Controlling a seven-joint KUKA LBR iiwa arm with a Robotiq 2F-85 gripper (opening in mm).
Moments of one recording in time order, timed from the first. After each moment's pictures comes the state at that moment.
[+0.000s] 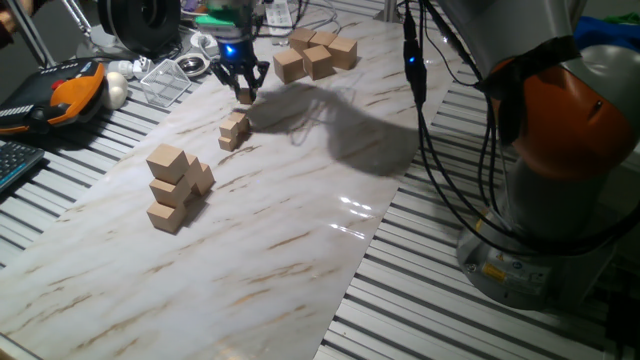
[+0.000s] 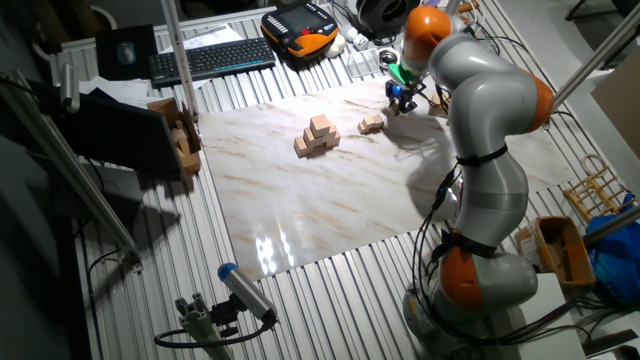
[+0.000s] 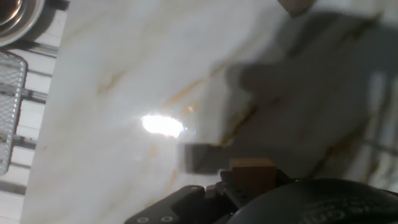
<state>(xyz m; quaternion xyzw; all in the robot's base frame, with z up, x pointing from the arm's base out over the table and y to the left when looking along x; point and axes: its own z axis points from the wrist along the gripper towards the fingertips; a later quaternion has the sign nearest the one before) 0.665 -0.127 0.089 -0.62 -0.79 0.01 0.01</state>
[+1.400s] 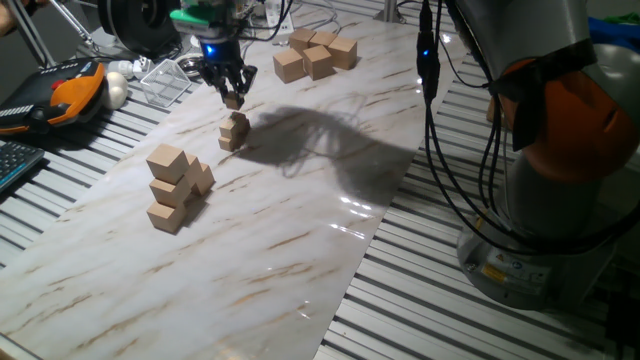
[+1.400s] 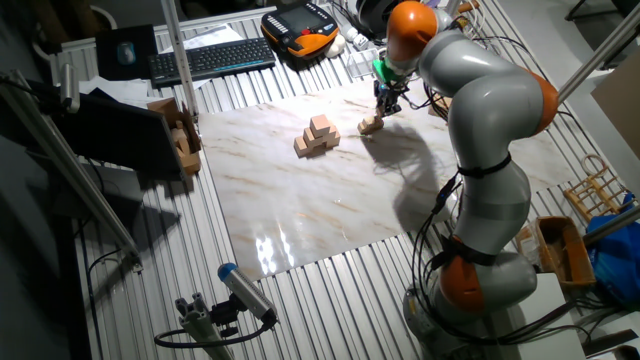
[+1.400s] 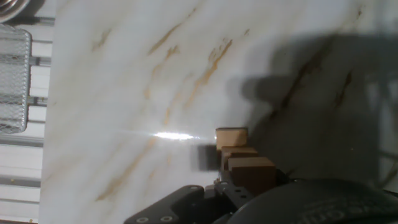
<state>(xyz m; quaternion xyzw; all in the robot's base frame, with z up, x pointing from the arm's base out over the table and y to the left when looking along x) 0.644 -0.058 0.115 -0.67 -0.74 0.00 -0.02</state>
